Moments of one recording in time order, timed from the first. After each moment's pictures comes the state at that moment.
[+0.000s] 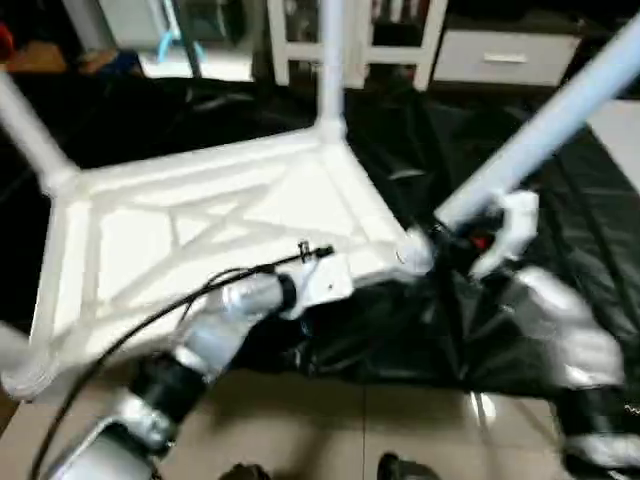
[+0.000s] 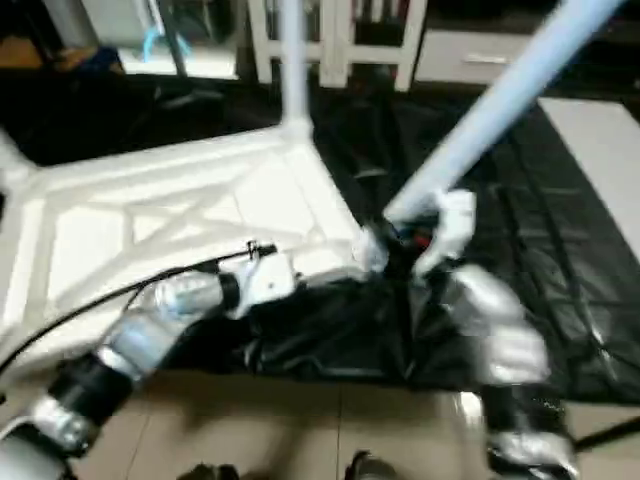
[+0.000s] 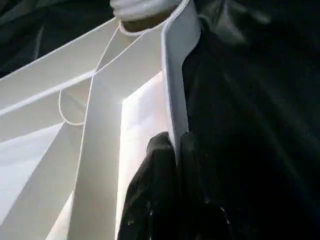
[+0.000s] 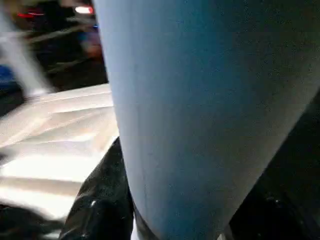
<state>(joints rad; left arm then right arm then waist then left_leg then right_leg) -0.55 0.34 -0.49 0.40 0.23 -0.04 -0.70 -0.35 -0.38 -0.09 0.24 0.51 0.29 0.75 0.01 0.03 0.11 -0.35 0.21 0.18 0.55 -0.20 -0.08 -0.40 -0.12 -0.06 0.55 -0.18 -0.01</state>
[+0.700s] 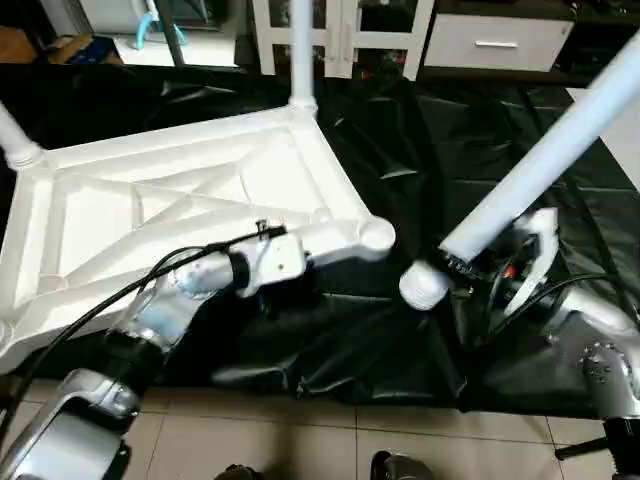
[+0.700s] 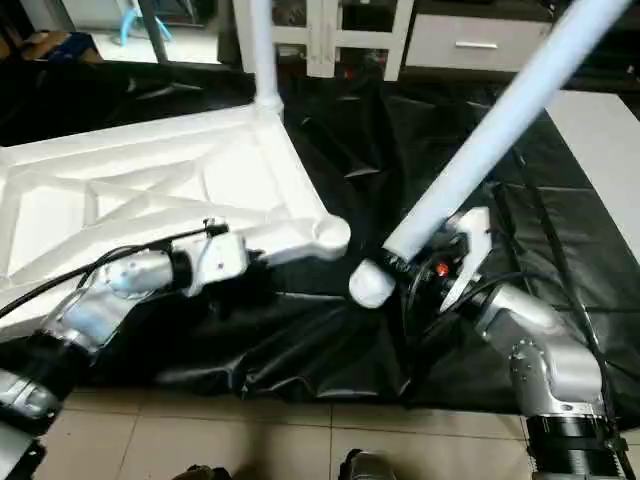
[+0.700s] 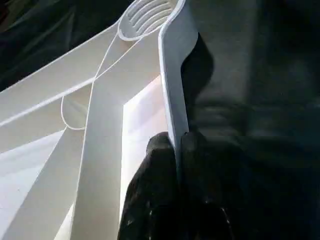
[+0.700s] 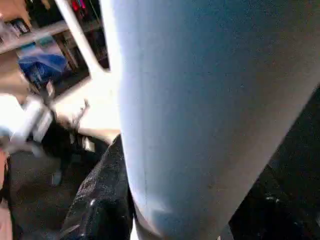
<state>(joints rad) -0.60 0.48 -0.39 0.62 0.14 -0.36 -0.80 -0.25 -0.44 -0.14 0.01 0.63 0.42 0.82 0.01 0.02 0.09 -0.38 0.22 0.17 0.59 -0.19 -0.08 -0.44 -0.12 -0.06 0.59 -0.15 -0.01</state>
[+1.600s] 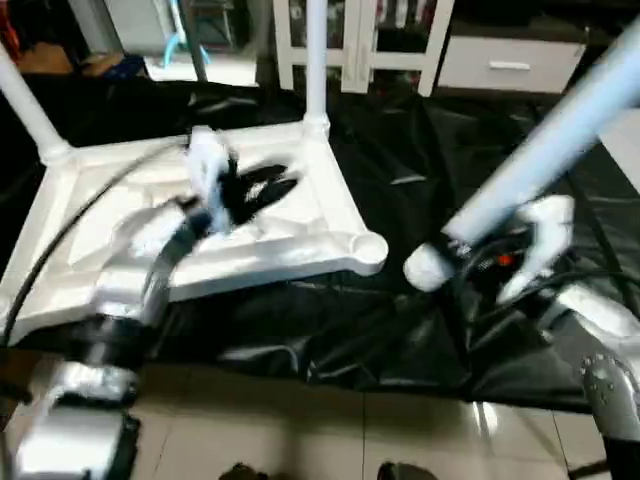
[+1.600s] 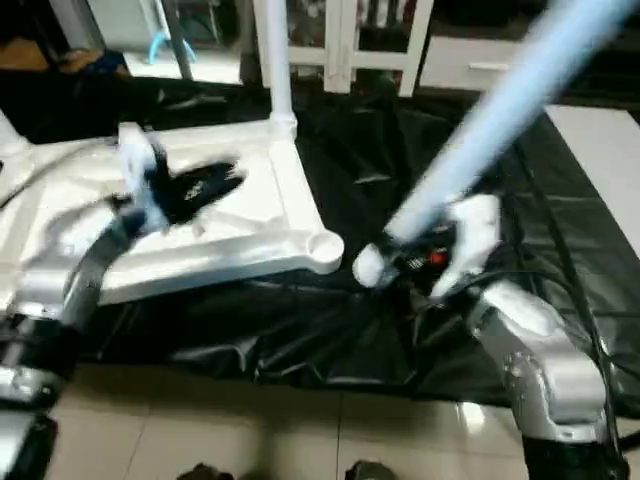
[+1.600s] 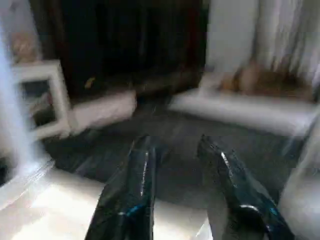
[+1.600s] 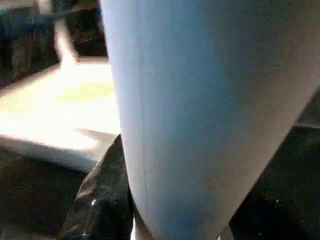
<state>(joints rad) -0.63 0.29 -0.06 0.22 -0.54 0.15 -0.77 -0.23 -0.48 -0.03 -0.23 0.50 0.58 0.57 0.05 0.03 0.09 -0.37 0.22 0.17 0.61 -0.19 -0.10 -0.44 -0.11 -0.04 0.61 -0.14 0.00</state>
